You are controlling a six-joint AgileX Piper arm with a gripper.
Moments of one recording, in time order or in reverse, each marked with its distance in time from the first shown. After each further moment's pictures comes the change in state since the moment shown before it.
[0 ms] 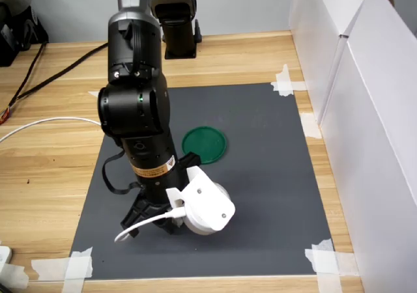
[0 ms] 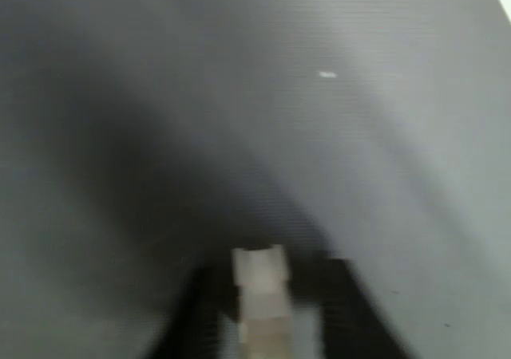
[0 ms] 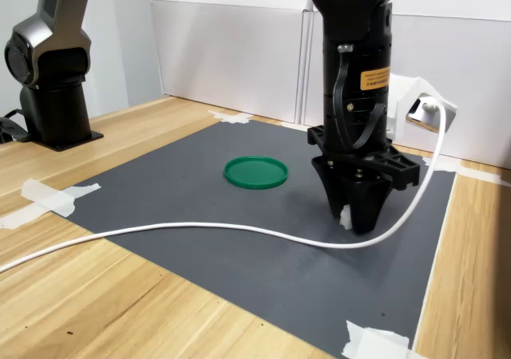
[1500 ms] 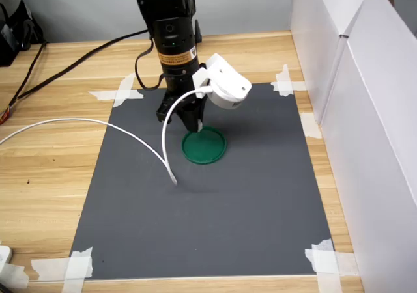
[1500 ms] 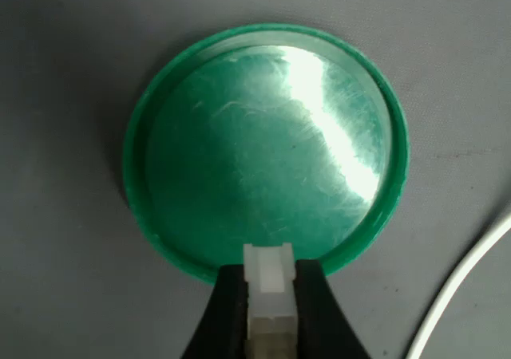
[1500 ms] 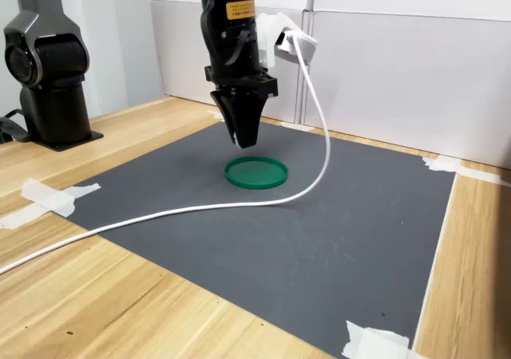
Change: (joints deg) arm 6.0 -31.7 41.0 2.2 -8.8 -5.0
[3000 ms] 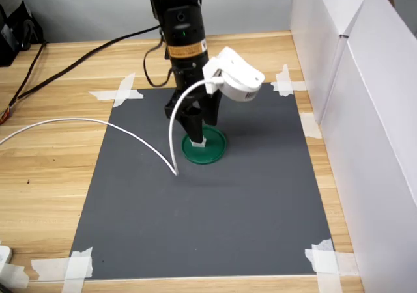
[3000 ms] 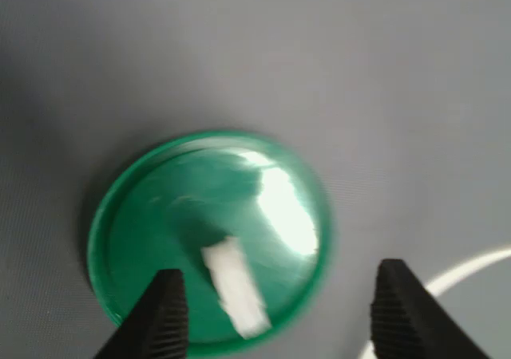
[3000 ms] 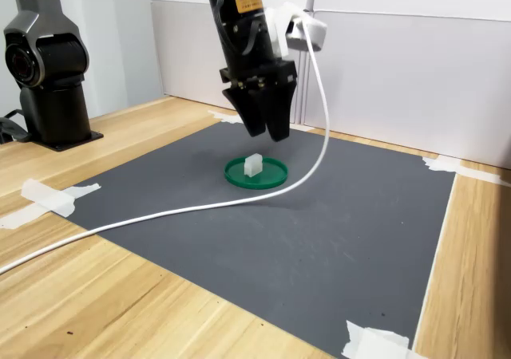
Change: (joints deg) arm 3.2 -5.1 0.6 -0.7 -7.8 5.3
